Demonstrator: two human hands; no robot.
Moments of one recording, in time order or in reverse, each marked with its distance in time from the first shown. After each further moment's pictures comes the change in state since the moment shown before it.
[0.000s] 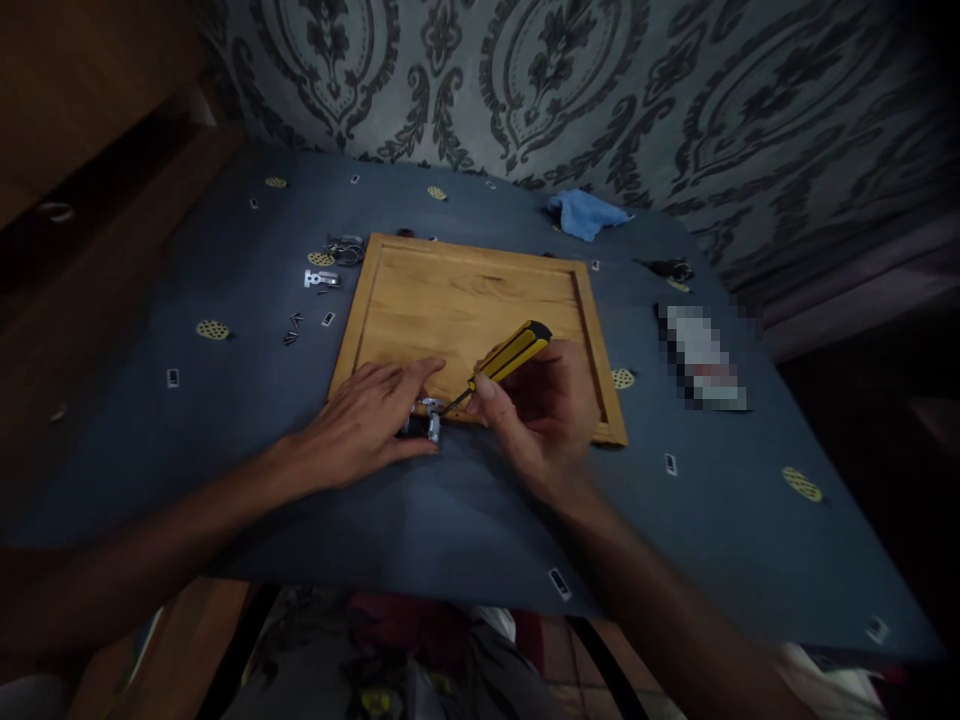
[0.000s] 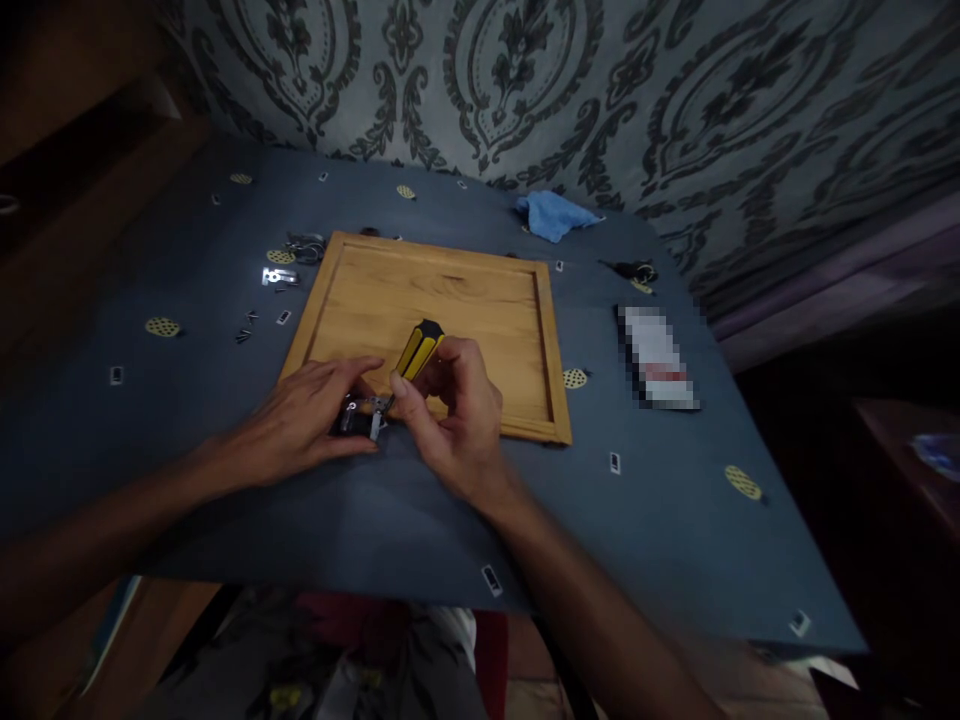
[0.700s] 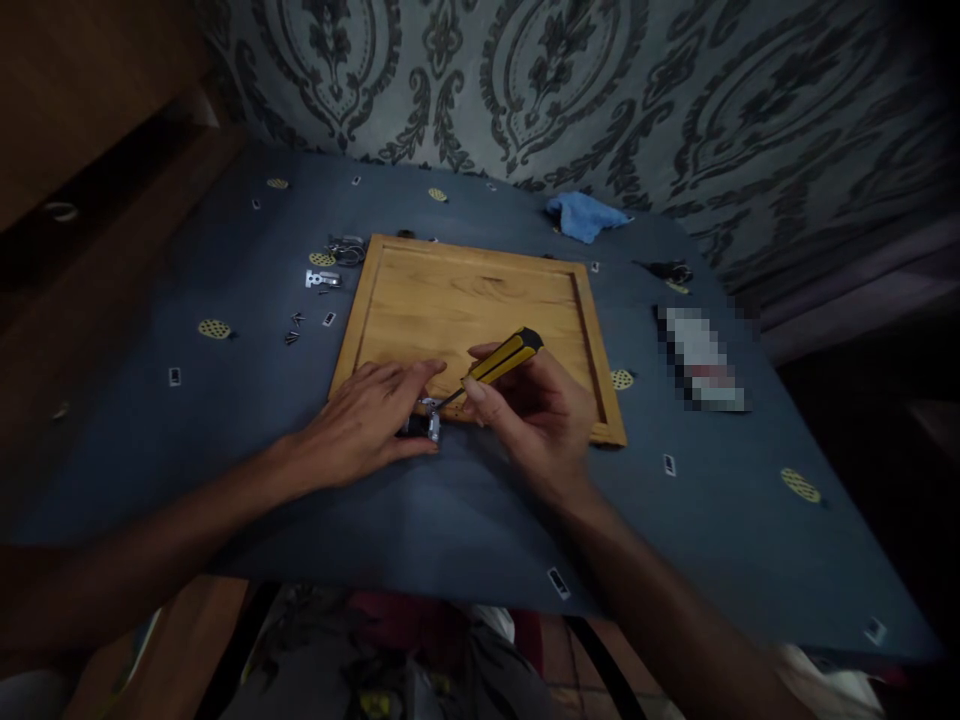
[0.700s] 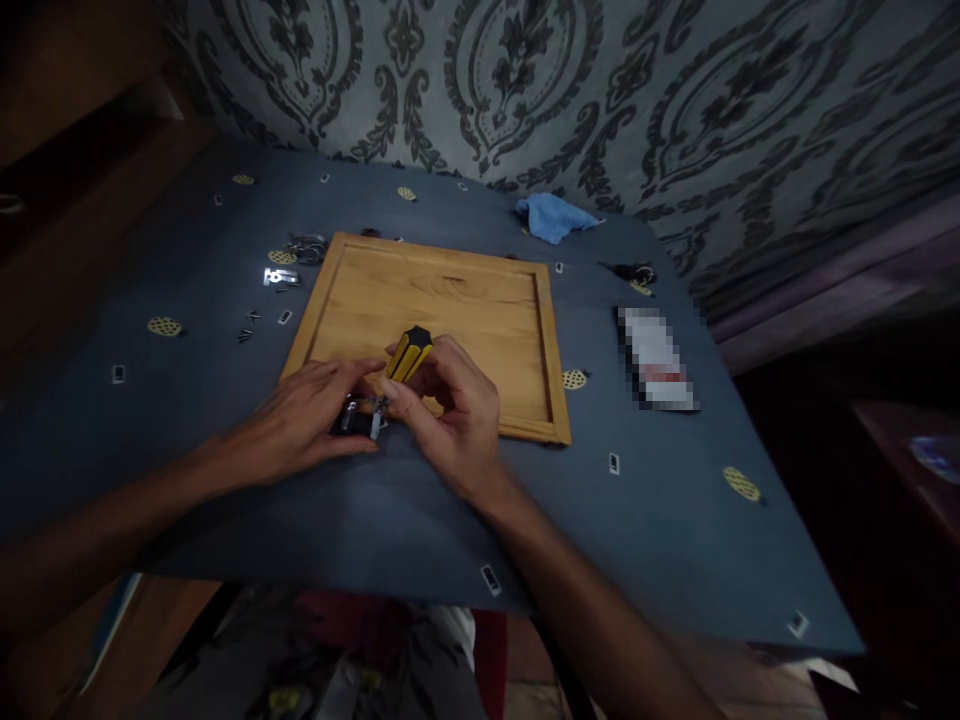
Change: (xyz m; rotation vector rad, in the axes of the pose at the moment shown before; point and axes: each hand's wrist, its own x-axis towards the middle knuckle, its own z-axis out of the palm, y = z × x) left_hand 0.001 0.001 -0.002 0.005 -0.044 -0.028; right_hand 0.005 -0.008 0.000 0.039 -0.042 0.106
